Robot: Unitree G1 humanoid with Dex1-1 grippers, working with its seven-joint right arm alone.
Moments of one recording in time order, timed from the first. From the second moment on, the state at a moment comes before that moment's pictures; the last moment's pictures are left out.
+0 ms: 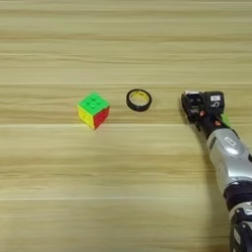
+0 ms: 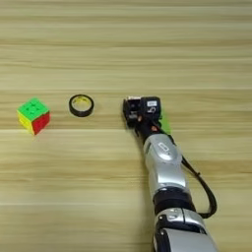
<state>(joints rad) -0.36 -0.22 -0.21 0.74 0.10 -0.25 0.27</state>
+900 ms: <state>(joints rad) -0.37 -0.22 -0.20 0.76 0.10 -0.27 0.25</state>
